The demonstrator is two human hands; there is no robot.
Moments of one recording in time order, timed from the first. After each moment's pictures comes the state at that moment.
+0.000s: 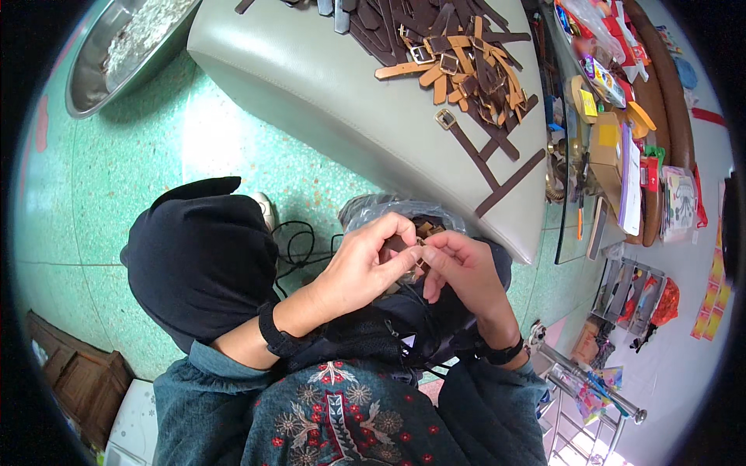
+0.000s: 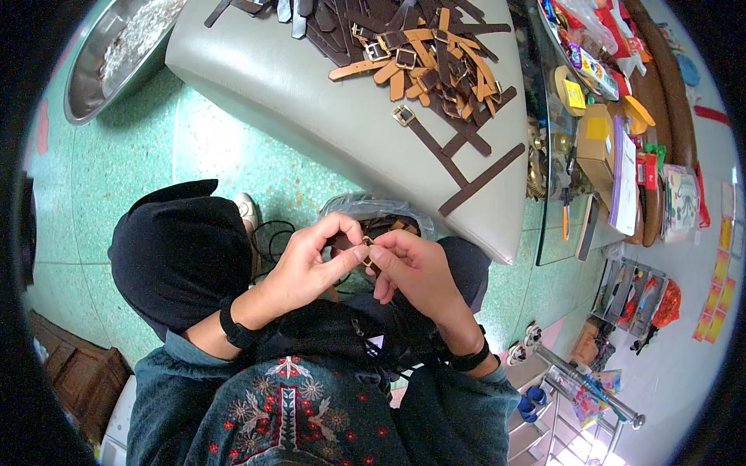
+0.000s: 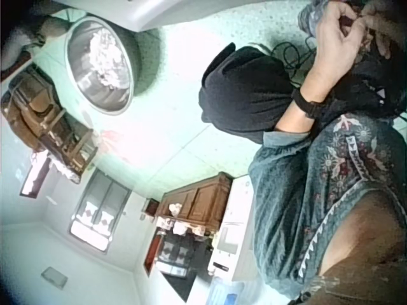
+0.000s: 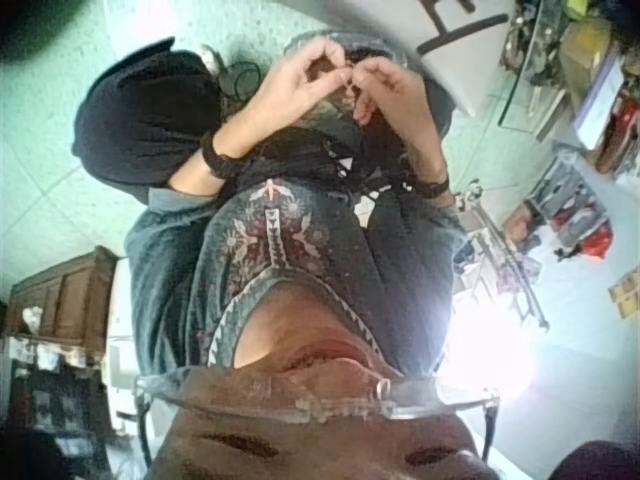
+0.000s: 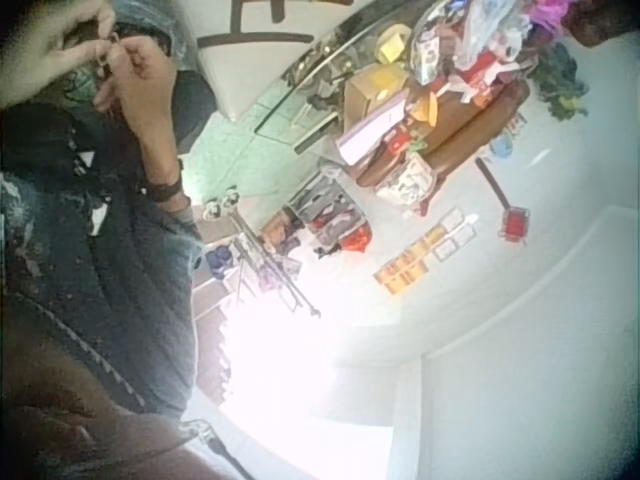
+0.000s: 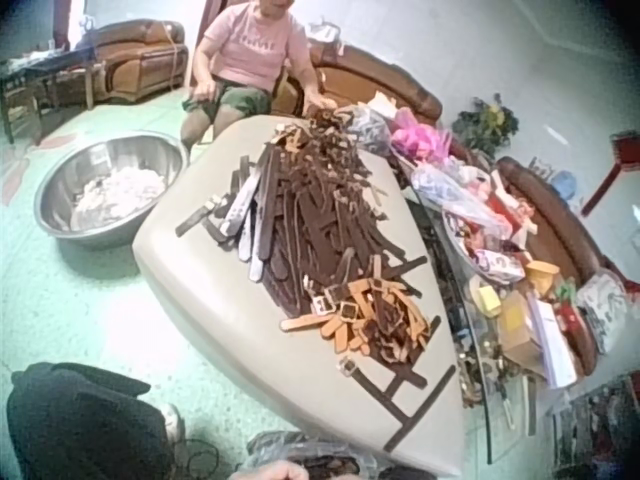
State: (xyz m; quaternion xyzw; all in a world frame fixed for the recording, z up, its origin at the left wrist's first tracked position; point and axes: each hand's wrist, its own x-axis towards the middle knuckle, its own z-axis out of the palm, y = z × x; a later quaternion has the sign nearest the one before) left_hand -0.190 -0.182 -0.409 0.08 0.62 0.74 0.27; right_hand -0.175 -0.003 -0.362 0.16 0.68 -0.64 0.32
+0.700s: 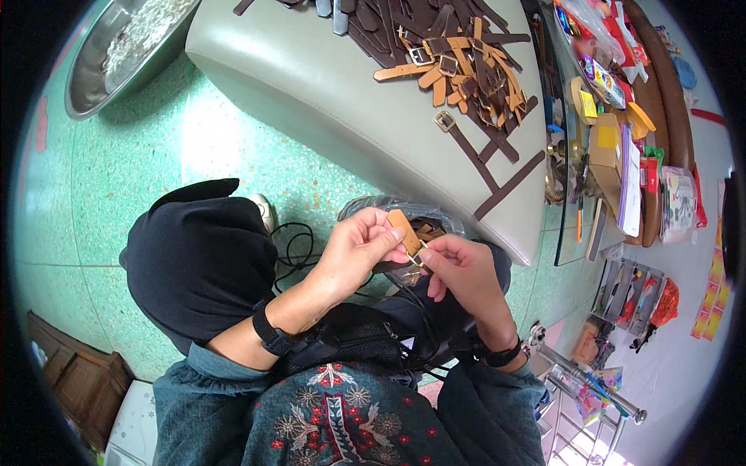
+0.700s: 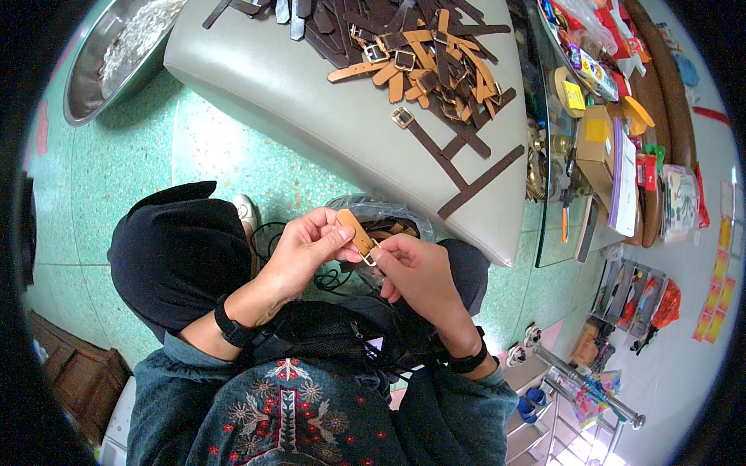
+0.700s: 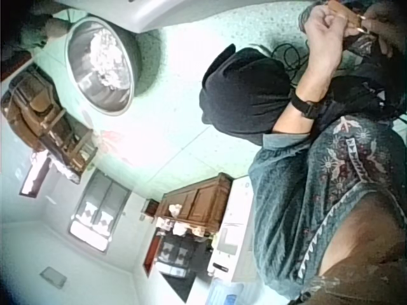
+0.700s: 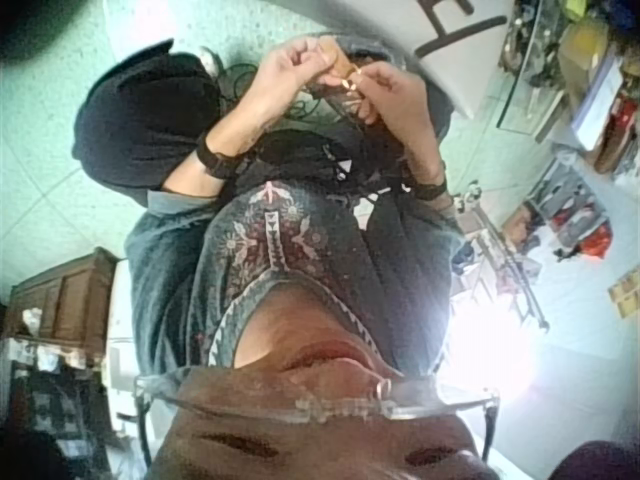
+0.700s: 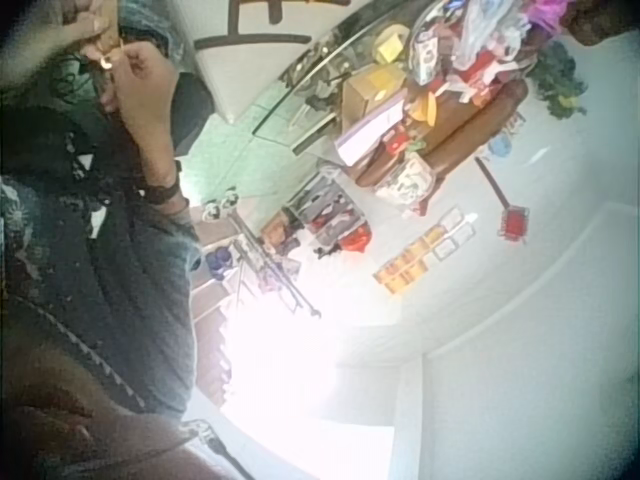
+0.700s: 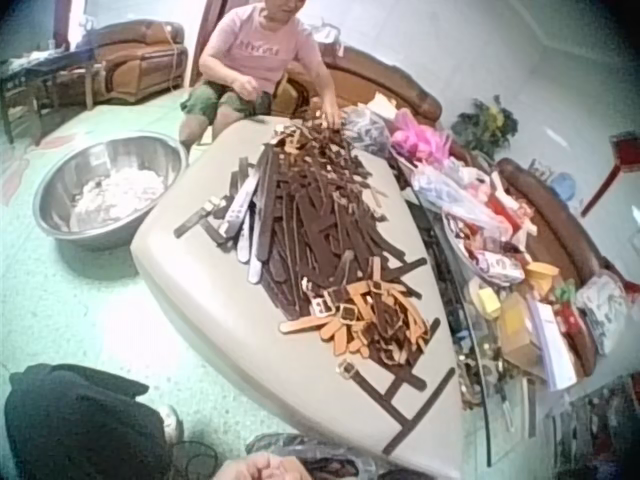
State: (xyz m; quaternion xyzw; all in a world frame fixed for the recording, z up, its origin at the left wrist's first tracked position) left_hand -0.190 -0.175 -0.438 -0.10 0.38 0.86 0.33; right_hand -0.177 -0.004 -0.362 0.19 0.76 -0.54 0.31
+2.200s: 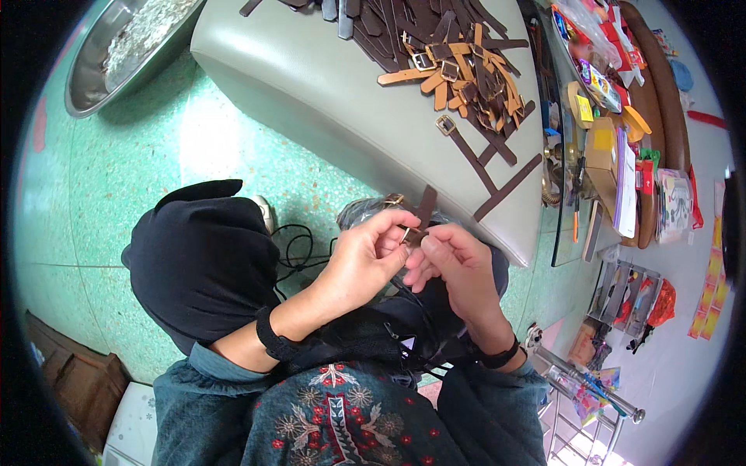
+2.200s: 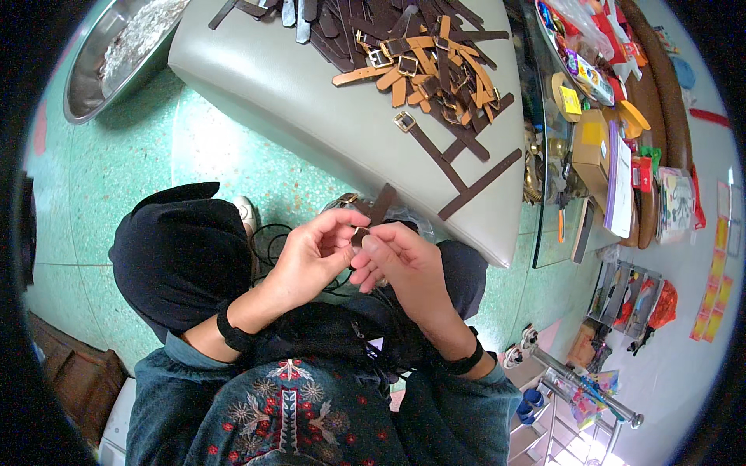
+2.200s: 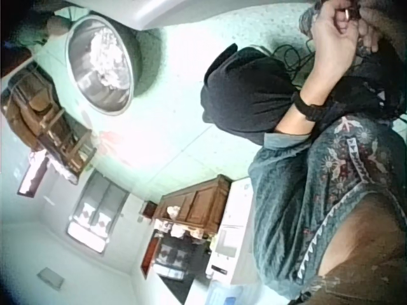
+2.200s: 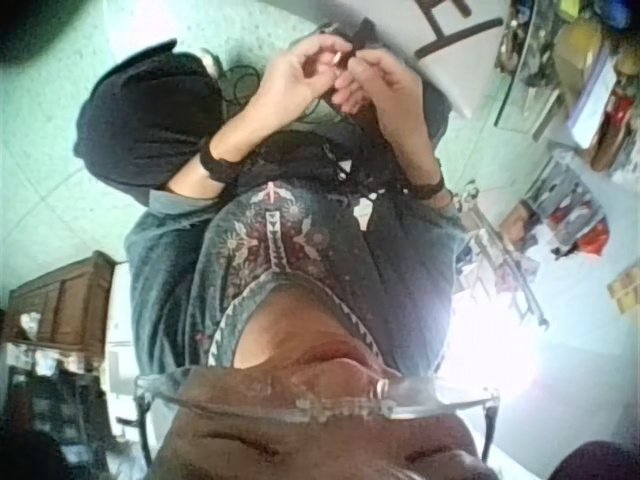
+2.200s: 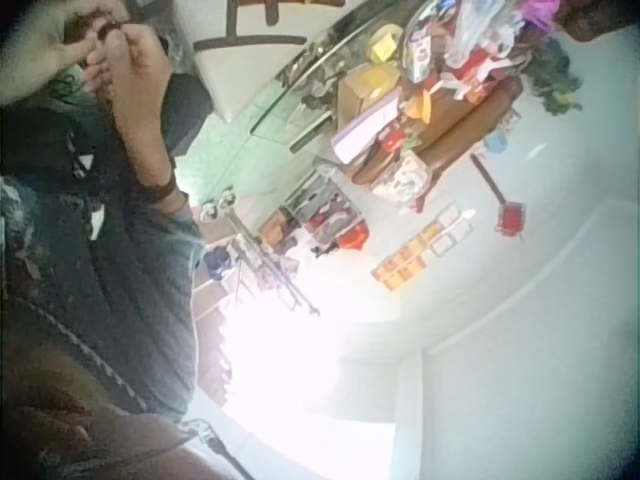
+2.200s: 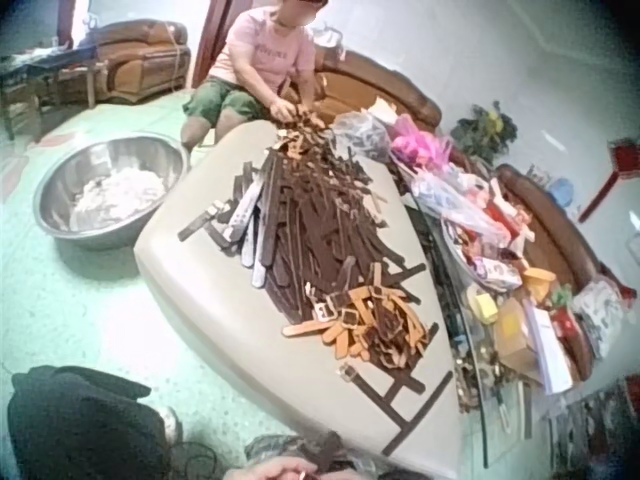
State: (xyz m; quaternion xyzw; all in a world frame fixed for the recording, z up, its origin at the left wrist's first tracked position) left_hand -0.188 -0.177 -0.415 -0.01 0.54 0.80 0.27; right_hand -0.179 -0.027 -0.356 0.16 0.67 -0.69 0.23
